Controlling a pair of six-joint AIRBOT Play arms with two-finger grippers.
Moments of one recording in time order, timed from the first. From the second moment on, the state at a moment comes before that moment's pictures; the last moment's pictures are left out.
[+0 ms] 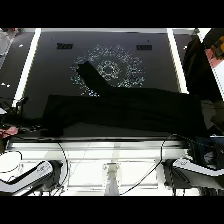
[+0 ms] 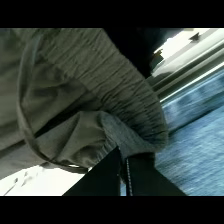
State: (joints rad) left arm 0.59 -1.19 0.73 1.26 -1.21 -0.94; right arm -0.95 -1.34 1.06 -1.53 1.42 1.35
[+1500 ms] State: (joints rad) left arm 0.51 -1.20 0.99 0.87 -1.05 -1.04; right arm -0.93 -1.45 1.49 -1.18 1.26 1.47
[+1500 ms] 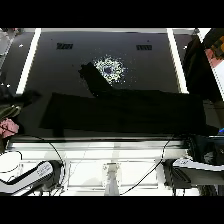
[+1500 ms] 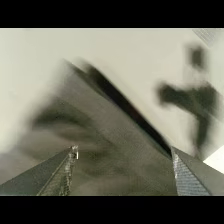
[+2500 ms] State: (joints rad) left arm -0.03 -1.84 1.32 0.49 -0.78 -1.20; right arm -0.84 -1.60 1.53 -0.86 1.20 1.55
